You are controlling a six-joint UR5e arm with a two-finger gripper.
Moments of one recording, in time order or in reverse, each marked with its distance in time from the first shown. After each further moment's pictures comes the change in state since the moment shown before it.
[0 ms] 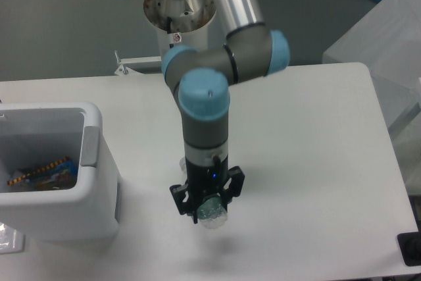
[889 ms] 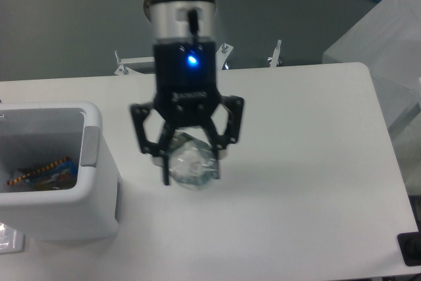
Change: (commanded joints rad) arm -0.130 0.129 0.131 0.031 -0.115 -0.035
